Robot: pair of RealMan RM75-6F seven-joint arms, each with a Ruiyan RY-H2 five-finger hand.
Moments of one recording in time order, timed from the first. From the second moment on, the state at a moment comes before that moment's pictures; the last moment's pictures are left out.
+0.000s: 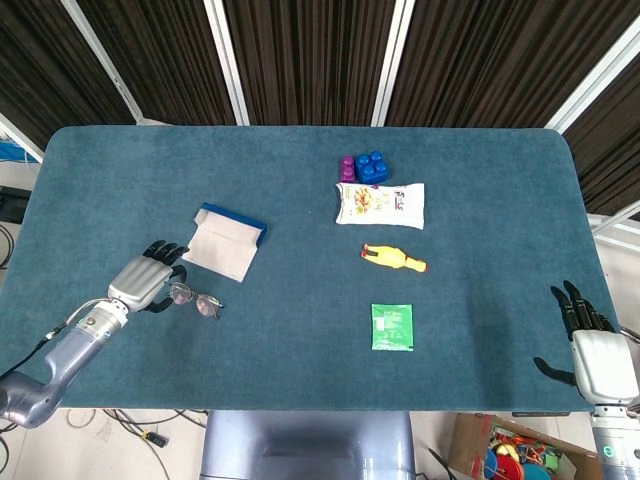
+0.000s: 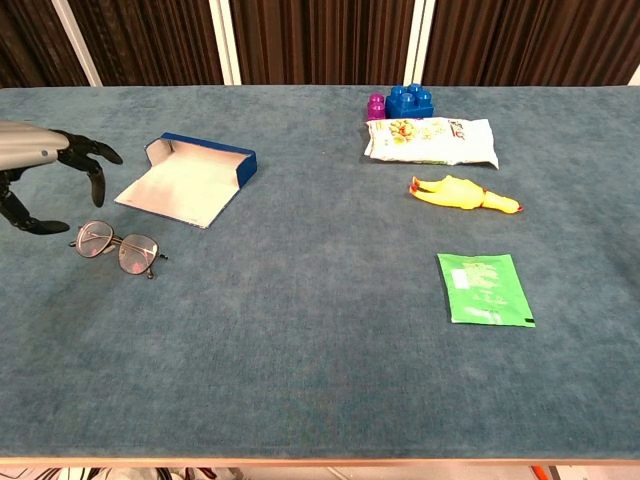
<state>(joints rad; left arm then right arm) -0.63 -1.31 -0.08 -1.32 1.45 0.77 0.03 0.07 -1.14 0.08 -1.64 -1.46 1.49 -0.08</state>
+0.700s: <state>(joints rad) -0.70 -1.43 -0.05 -1.22 1.44 0.73 0.06 0.07 -1.13 0.08 -1.65 -1.45 1.48 -0.06</state>
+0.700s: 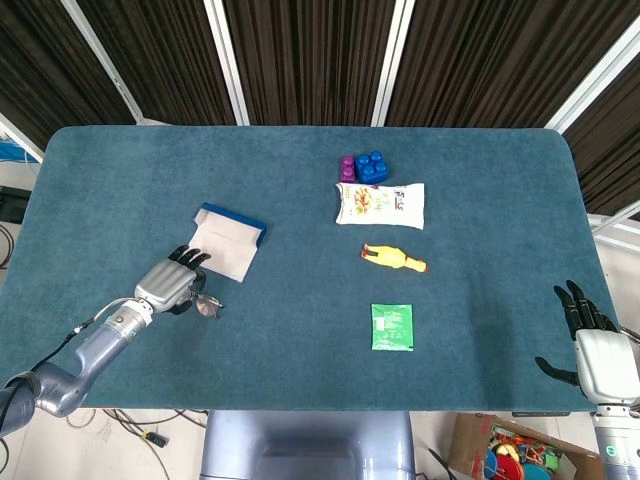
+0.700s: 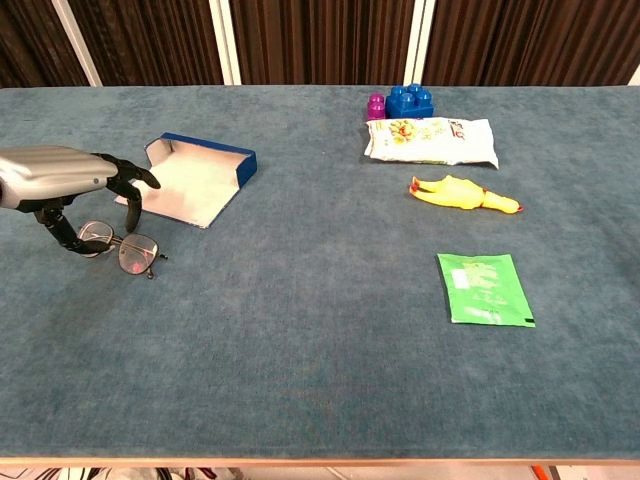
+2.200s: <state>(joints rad) -0.76 -1.42 -0.12 -1.24 1.30 0.76 0.21 0.06 -1.11 0.09 -1.68 -1.42 1.45 -0.02</state>
